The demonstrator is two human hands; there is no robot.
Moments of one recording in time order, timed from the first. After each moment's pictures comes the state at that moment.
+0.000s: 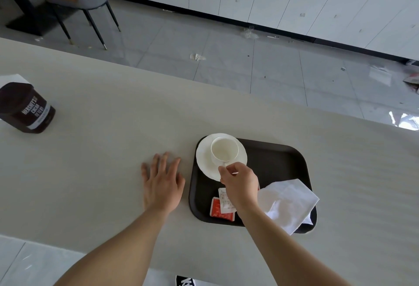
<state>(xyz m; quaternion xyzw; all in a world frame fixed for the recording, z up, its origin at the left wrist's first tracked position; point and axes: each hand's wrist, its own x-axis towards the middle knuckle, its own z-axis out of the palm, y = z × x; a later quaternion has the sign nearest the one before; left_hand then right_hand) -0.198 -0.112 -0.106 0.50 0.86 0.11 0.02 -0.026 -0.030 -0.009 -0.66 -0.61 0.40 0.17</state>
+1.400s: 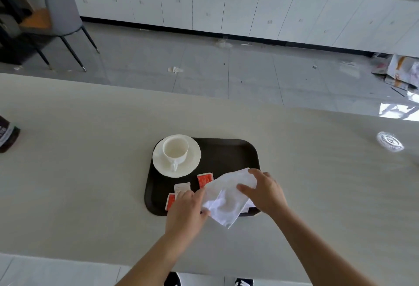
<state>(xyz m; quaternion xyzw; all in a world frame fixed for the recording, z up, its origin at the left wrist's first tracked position) -0.009 -0.113 -0.047 0.61 0.77 0.14 0.15 0.181 0.006 -0.003 -0.64 -0.71 0.29 0.01</state>
